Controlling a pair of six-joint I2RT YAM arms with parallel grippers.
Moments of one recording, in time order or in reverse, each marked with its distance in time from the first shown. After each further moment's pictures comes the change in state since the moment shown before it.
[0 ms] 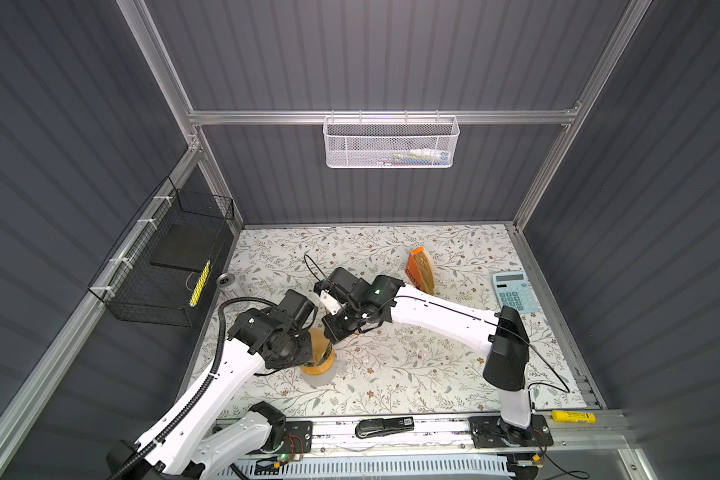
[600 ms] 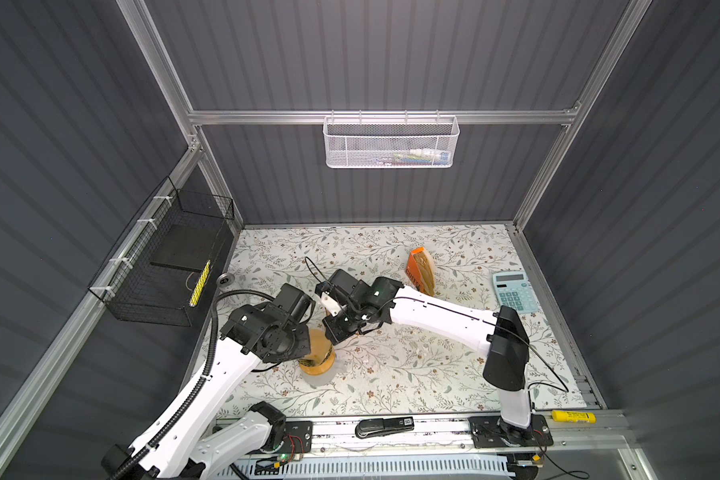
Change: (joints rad) left arm 0.000 0.000 0.093 -0.034 -0.048 0.000; right arm 0.000 0.000 -0.030 0.017 0.013 0.014
